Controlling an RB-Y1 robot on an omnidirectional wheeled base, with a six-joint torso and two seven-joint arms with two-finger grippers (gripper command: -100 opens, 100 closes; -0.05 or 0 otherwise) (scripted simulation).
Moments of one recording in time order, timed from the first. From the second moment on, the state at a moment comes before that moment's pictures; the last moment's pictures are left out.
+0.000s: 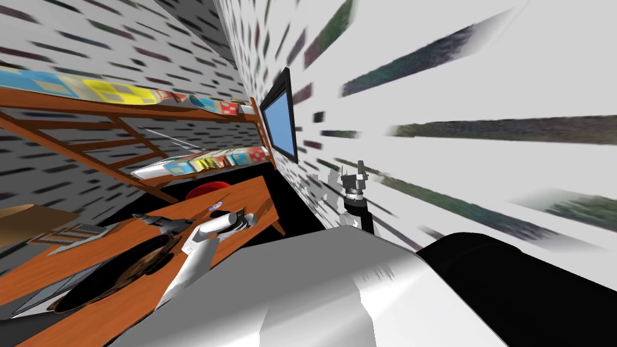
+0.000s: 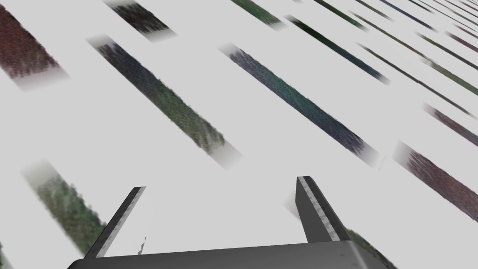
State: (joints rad) left arm -0.05 0.42 0.34 -1.36 0.35 1.14 0.43; right arm 0.50 0.02 0.05 -2.35 -0.04 -0.52 -0.15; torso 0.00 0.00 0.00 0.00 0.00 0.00
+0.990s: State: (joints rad) left arm -0.14 0.44 0.38 -1.21 0.40 1.39 0.50; right arm 0.50 0.02 0.05 -2.35 -0.04 -0.52 -0.15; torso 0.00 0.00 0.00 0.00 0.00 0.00
